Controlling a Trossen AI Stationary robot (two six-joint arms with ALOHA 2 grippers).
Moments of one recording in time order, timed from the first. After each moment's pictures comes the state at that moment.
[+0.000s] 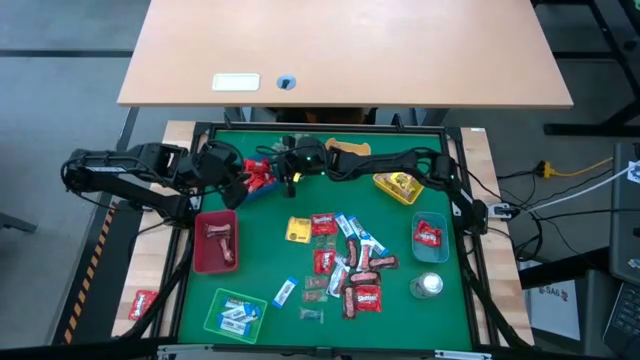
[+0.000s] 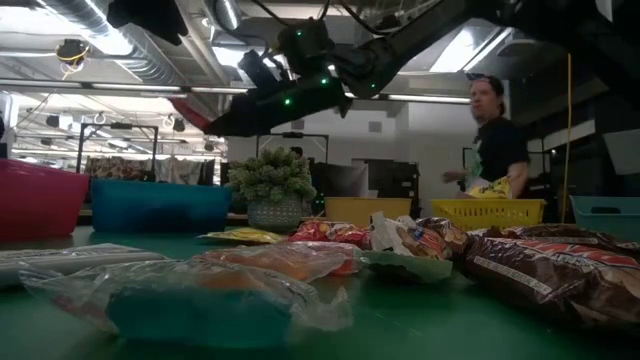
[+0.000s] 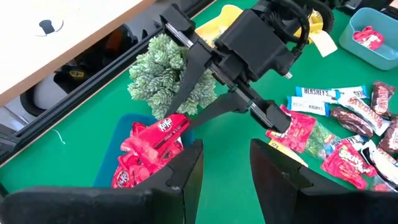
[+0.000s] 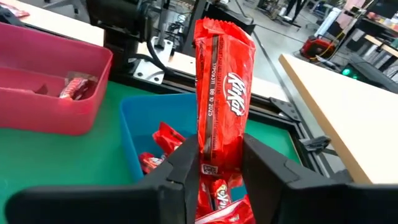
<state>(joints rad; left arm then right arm) -0.07 0.95 1.17 -1.07 -0.49 -0.63 -0.22 2.24 1.68 0.28 -0.16 -0.40</state>
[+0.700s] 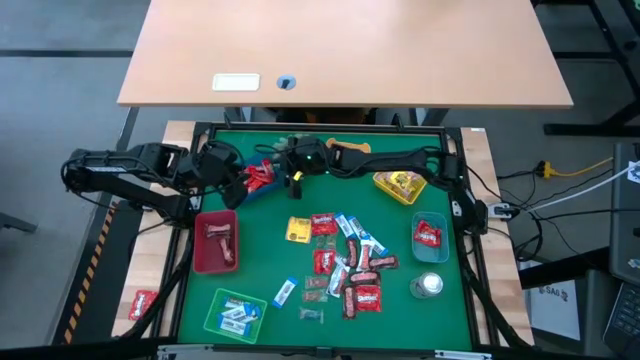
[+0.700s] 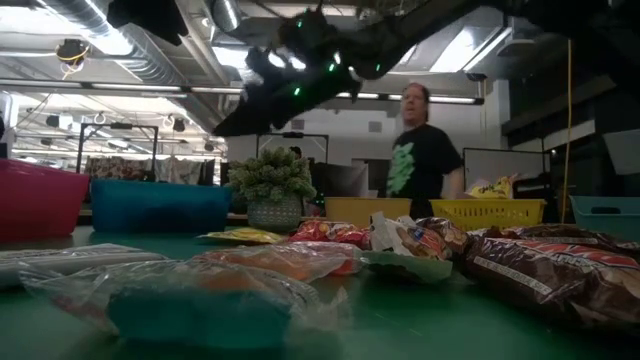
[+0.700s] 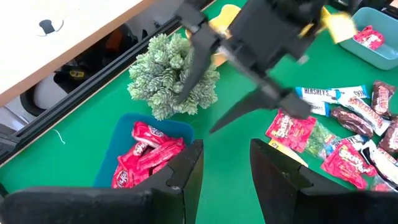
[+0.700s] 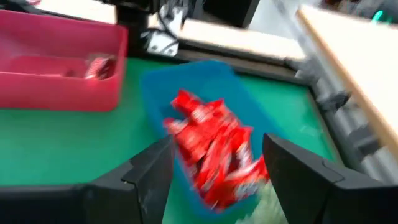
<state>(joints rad) -0.07 0.95 1.17 -1.07 -0.49 -0.63 -0.20 2.16 1.68 0.03 -0.14 -0.30</state>
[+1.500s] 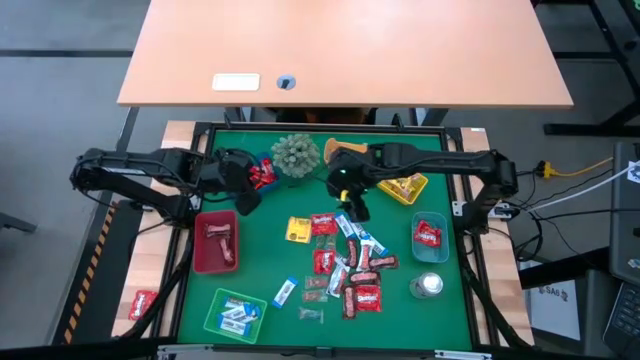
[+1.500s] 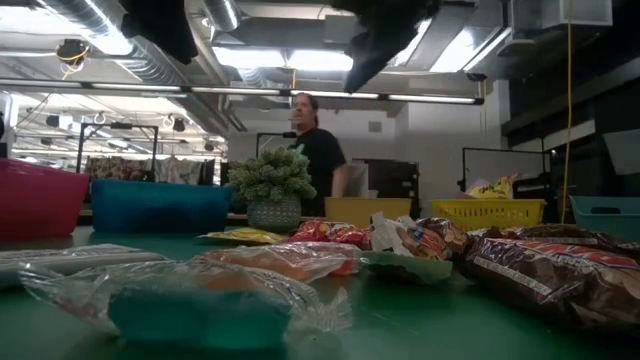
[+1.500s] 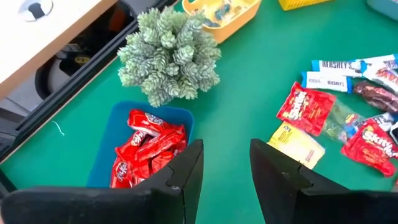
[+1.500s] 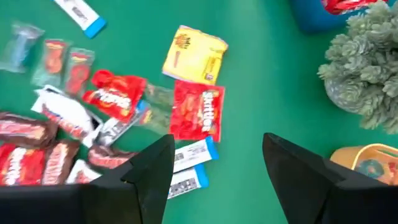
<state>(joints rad) -0.07 1.08 1.16 -1.07 -0.48 -0.62 -0.07 1.75 1.67 -0.99 -0.15 -0.30</state>
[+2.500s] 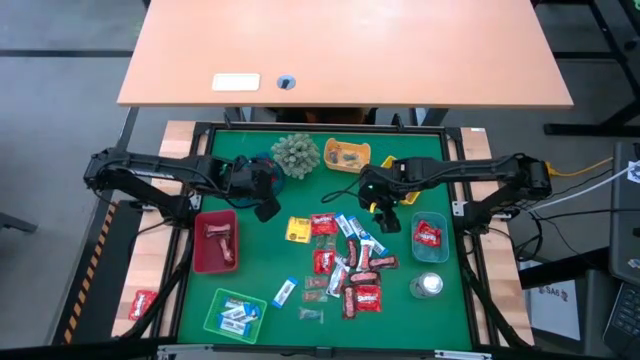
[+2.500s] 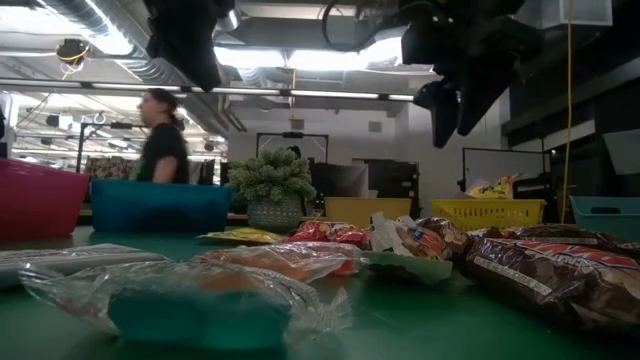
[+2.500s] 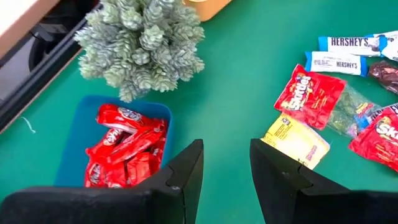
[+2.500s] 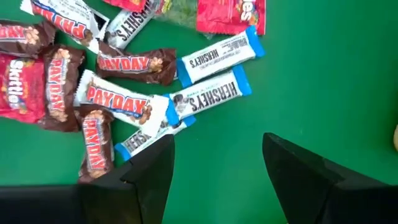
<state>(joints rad) -0.04 1.27 1.16 -0.99 -0.42 -0.62 -0.07 1.50 1.18 -0.92 -0.17 -0.24</state>
